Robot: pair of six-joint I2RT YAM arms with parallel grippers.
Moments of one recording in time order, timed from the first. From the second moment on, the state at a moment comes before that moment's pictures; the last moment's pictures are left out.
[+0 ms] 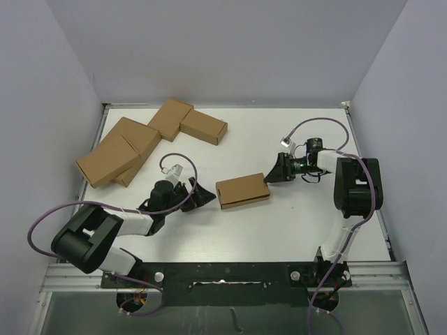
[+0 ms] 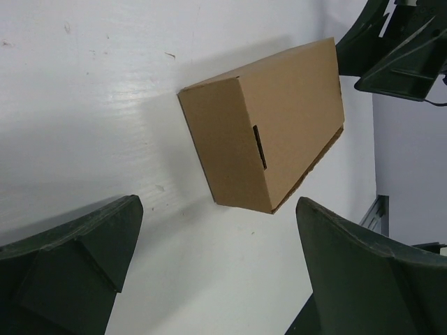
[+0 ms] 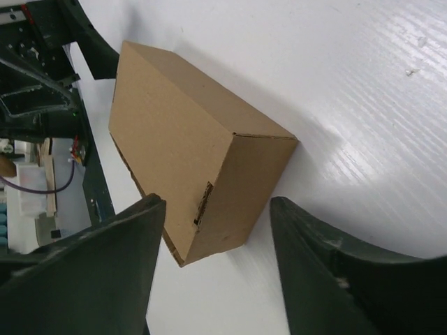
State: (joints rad) left arm -0.53 1.42 0.30 0.70 0.26 -0.91; right arm -0.02 1.90 1.09 -0.45 -1.11 -0.21
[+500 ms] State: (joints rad) left arm -0.54 1.61 0.35 0.86 0.29 -1.07; right arm -0.01 1.95 1.12 -0.51 -1.11 -0.20
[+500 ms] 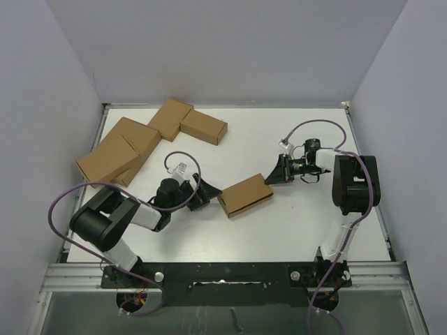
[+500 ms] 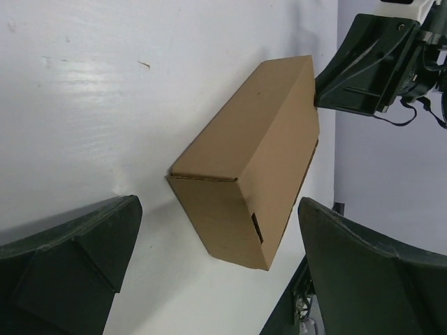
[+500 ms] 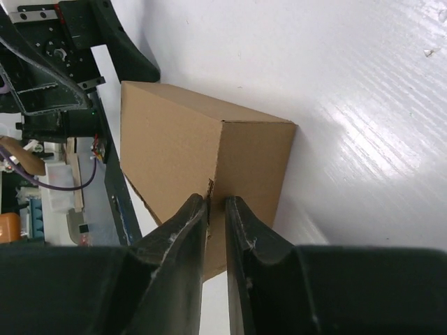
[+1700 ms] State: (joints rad) left arm -0.71 1.82 0.47 1.03 0.25 -1.20; right arm -0.07 1.99 1.15 -0.59 -1.15 -0.19
